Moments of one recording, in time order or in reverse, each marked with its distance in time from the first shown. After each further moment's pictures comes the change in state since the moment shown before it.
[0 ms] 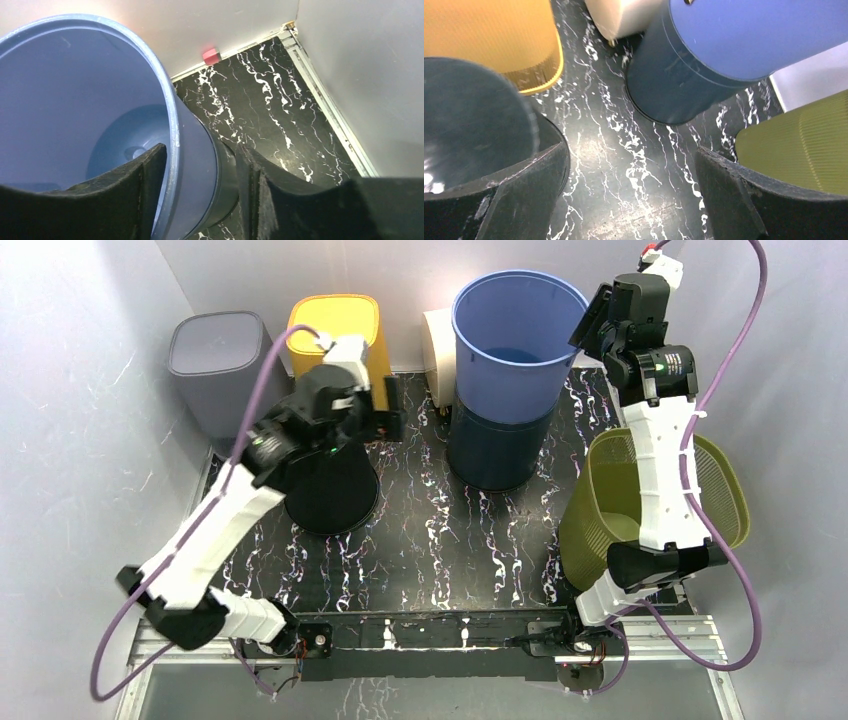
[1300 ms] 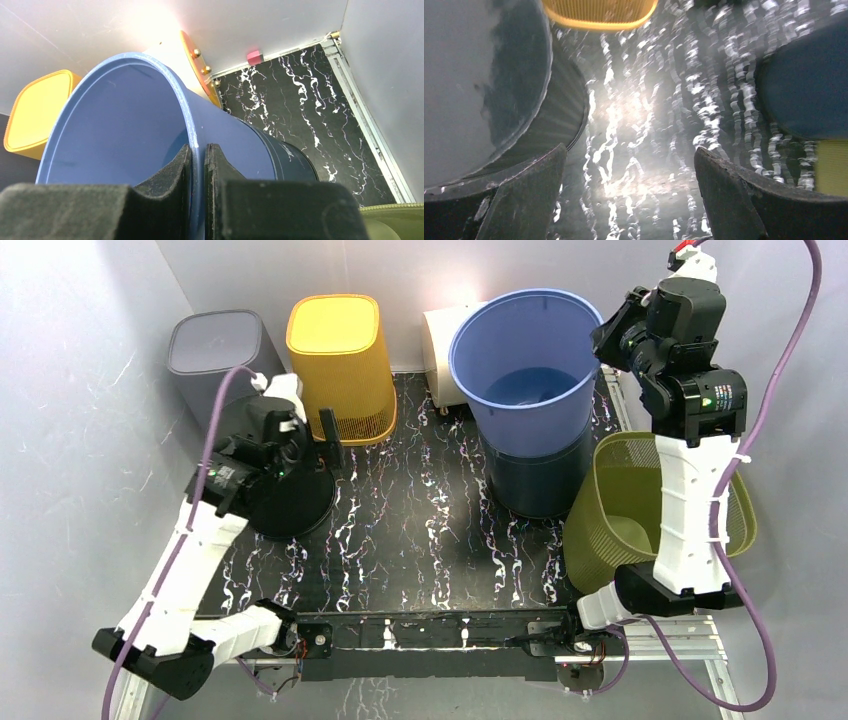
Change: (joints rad) left arm 0.307 -0.188 -0.354 -0.098 0.102 0.040; right arm -0.003 -0.121 0.107 -0.106 -0.191 0.017
